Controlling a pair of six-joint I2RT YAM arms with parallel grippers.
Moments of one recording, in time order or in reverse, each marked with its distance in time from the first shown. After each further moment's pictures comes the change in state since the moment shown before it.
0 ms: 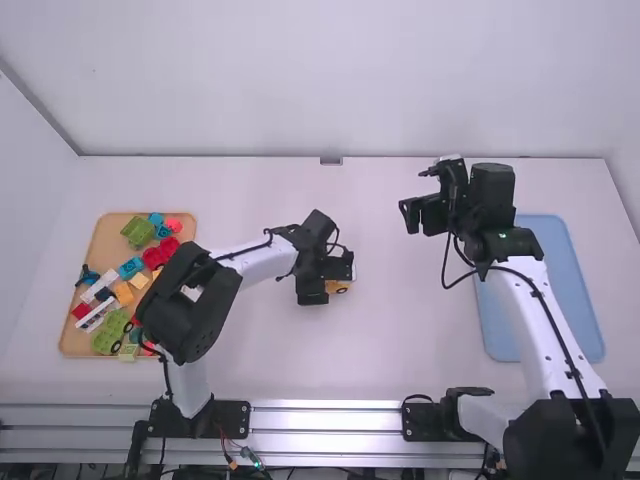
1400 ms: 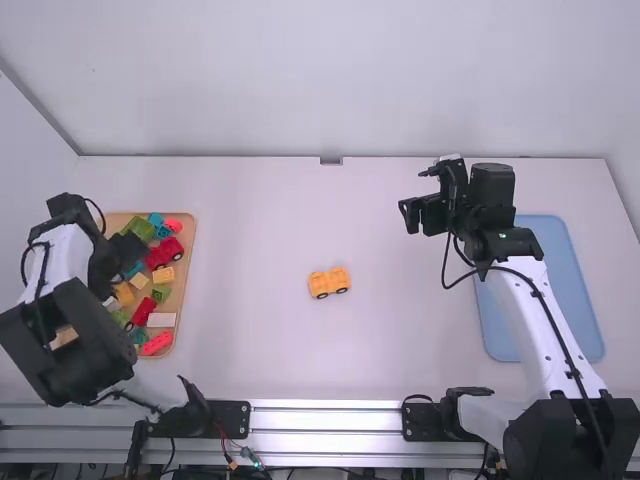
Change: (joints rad) left arm 1.170 -0.235 0.079 -0.395 -0.121 -1.266; right arm 0.000 0.000 0.000 0.001 -0.003 0.003
